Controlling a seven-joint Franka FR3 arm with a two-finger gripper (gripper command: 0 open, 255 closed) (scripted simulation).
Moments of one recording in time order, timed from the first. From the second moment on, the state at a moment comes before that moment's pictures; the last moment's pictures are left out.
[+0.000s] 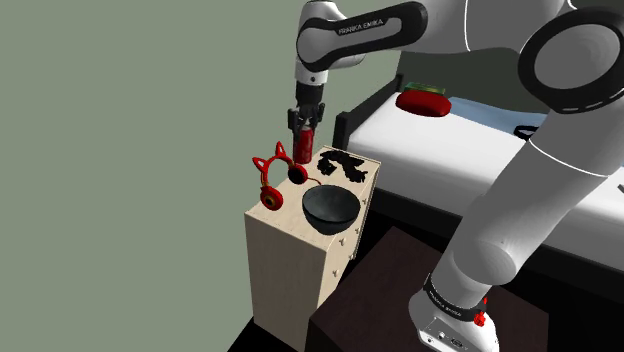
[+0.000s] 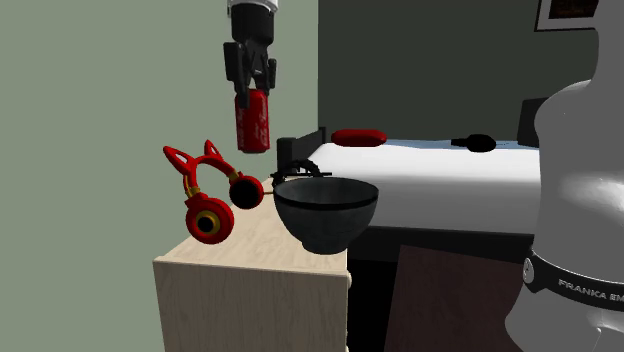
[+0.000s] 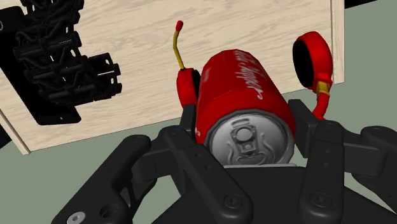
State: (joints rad) arm 0.03 -0.14 -0.02 -2.01 0.01 1.91 -0.04
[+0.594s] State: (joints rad) arm 0.04 -0.29 0.00 -2.08 0.01 1.83 -0.01
